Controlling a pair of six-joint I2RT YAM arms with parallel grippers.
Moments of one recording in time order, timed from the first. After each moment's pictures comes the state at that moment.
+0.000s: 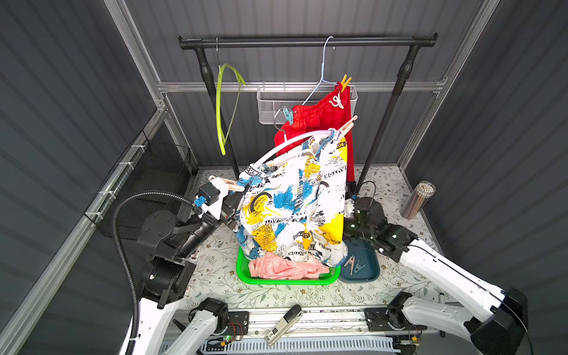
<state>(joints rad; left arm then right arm) -0.34 0.68 1.16 -0.27 0.39 0.23 0.68 1.14 0.90 -0.31 -0.25 0.98</state>
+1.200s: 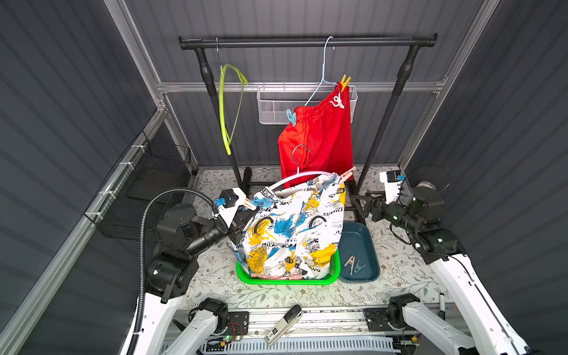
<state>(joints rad) -0.34 0.75 1.15 -0.58 0.56 0.23 0.15 0.90 0.99 -0.31 -0.57 0.21</state>
